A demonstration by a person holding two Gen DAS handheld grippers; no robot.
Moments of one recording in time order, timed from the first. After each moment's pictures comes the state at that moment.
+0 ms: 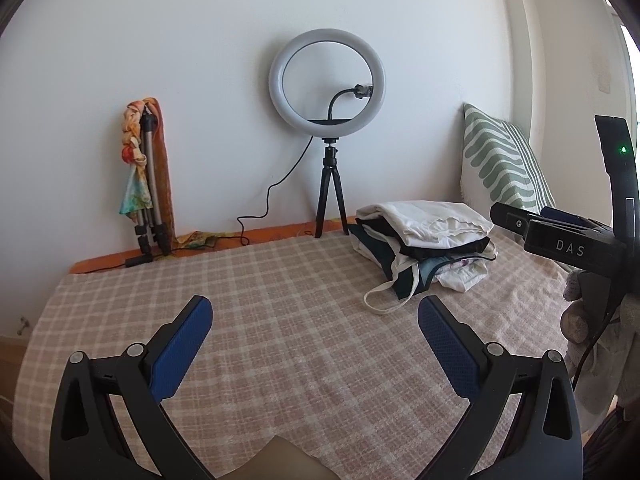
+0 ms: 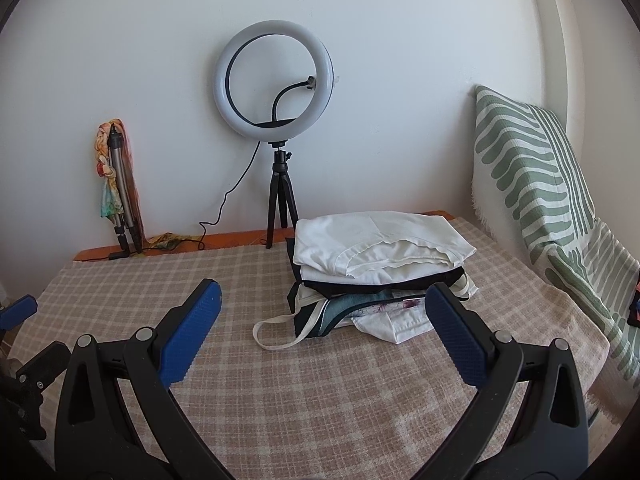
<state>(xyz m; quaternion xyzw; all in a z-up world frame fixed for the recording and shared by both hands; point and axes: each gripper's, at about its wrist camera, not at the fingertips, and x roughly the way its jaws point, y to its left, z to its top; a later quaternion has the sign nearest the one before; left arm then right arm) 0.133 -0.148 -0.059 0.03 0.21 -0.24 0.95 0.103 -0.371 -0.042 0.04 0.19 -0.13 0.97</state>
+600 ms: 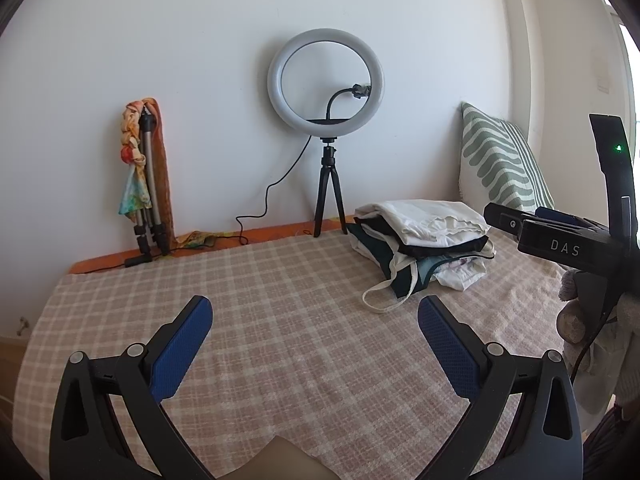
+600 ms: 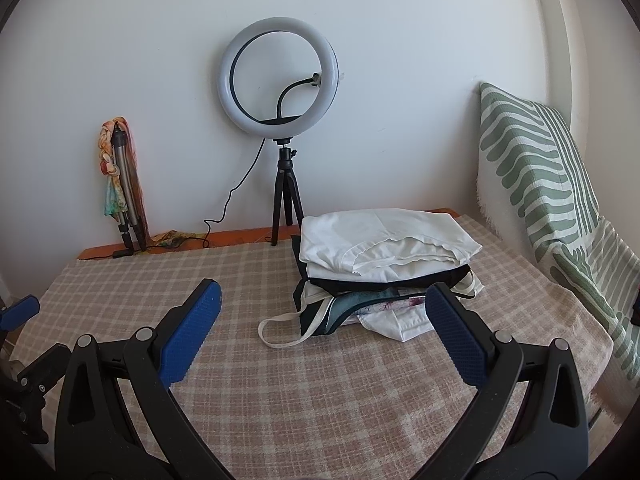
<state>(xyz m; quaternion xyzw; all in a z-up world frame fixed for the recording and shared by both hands) 0.132 -0.149 -0.060 0.03 0.21 -0.24 0.95 0.109 -0.369 -0.043 0.04 0.20 -0.12 0.97</state>
